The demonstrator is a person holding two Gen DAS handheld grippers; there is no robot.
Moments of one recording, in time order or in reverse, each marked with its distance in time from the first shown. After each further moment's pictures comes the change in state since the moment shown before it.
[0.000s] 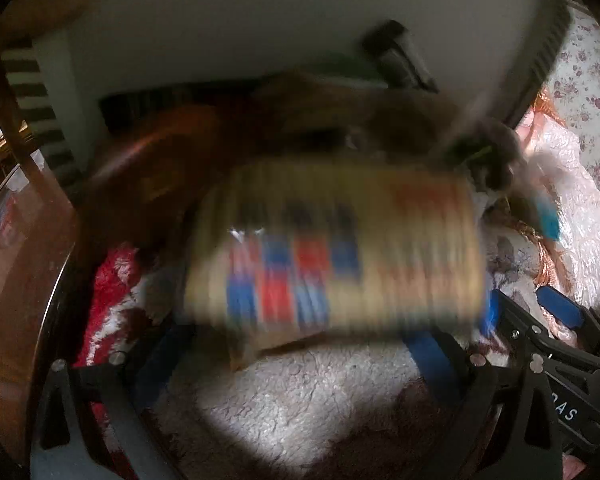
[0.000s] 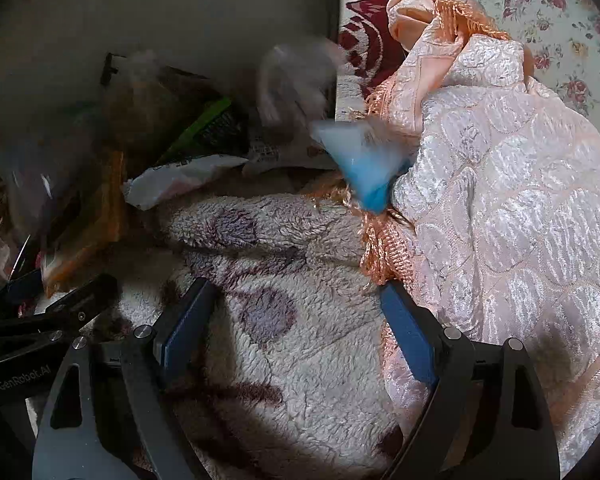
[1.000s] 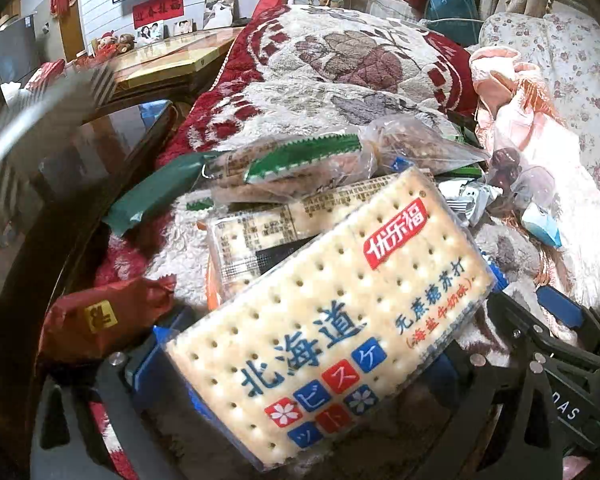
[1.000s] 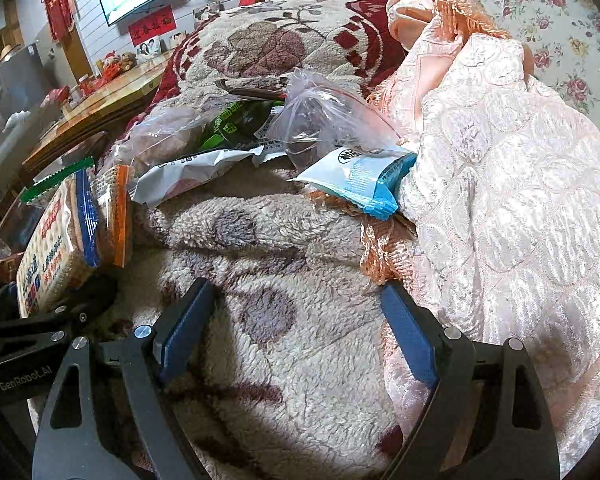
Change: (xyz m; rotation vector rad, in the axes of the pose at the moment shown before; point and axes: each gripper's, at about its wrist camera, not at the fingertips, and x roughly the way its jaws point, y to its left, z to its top) left arm -0.003 0.005 0.001 0.000 -0.001 0.000; right arm 0.001 -0.001 0.003 0.004 0.000 0.005
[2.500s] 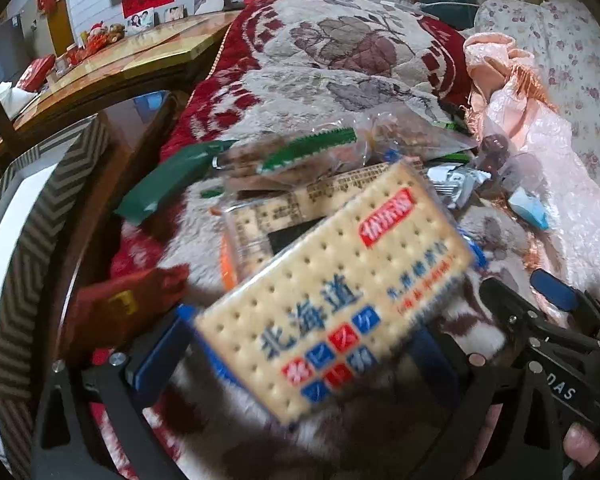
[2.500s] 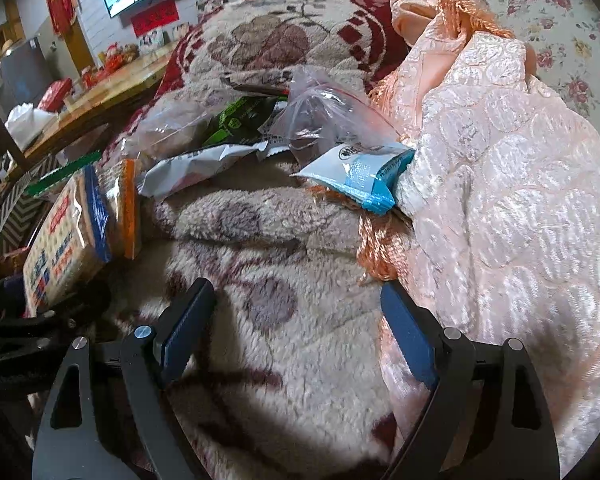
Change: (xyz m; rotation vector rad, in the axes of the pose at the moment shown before) left arm -0.014 -0.003 0.002 0.024 0.084 -0.015; right arm -0.008 0.001 0.002 -0.018 0.055 0.005
